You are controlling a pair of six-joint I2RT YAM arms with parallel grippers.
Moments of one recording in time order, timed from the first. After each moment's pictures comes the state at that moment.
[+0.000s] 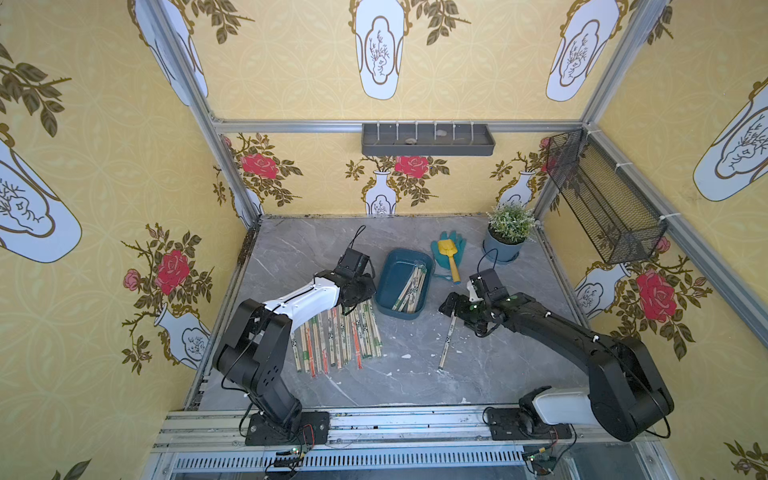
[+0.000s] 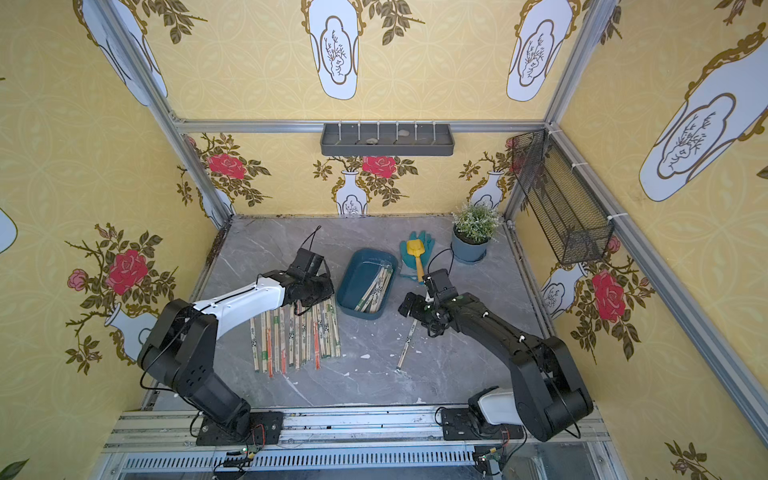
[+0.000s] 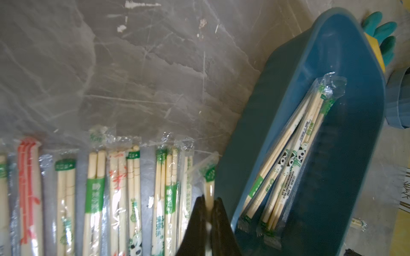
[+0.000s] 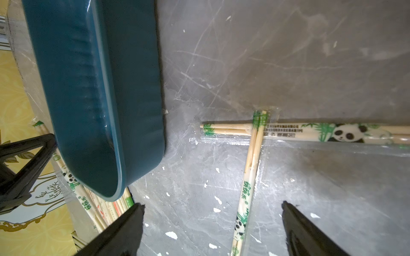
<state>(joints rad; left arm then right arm) -0.51 1.68 1.04 -0.37 0.05 -0.82 0.50 1.35 0.73 -0.42 -0.26 0.80</state>
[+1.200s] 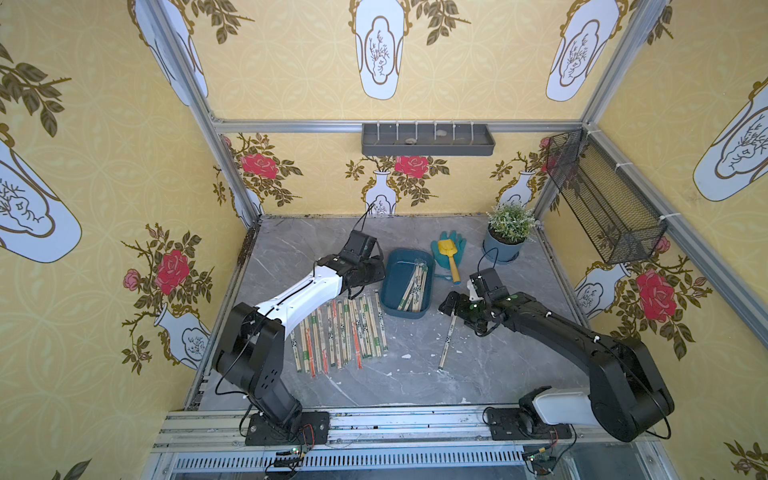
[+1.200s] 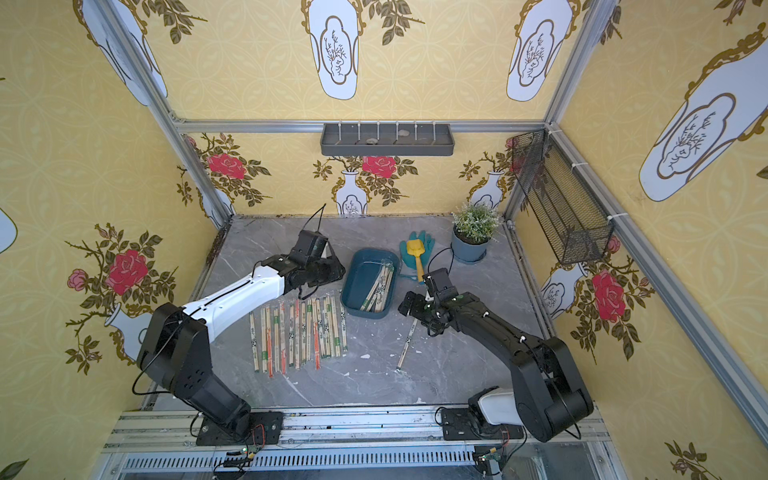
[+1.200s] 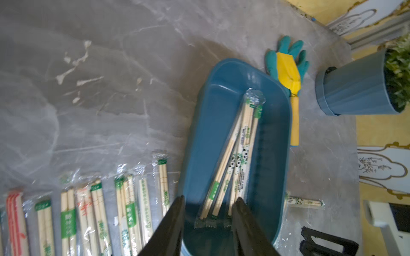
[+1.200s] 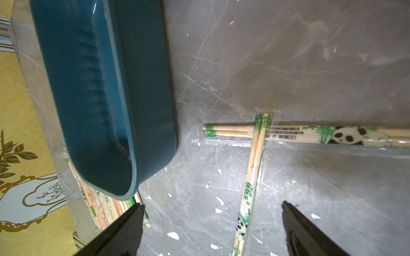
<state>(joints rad) -0.58 1.69 1.31 -0.49 0.05 -0.67 0.50 1.35 0.74 -0.42 -0.26 0.80</state>
